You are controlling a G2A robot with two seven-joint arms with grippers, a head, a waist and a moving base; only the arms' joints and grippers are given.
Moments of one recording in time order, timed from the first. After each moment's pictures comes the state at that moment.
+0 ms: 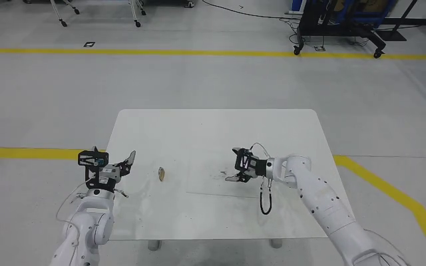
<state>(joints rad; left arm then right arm) 1.73 -1.15 -1.60 -1.80 1.33 0.00 0.00 -1.07 -1.20 1.03 -1.17 -1.51 -0.91 -0.02</state>
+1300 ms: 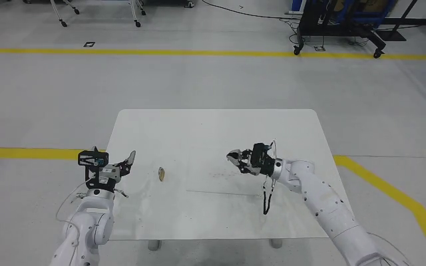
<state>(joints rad) 1.73 -1.15 -1.60 -1.80 1.33 0.00 0.00 -1.15 -1.16 1.09 -1.18 -1.36 -0.95 -0.43</state>
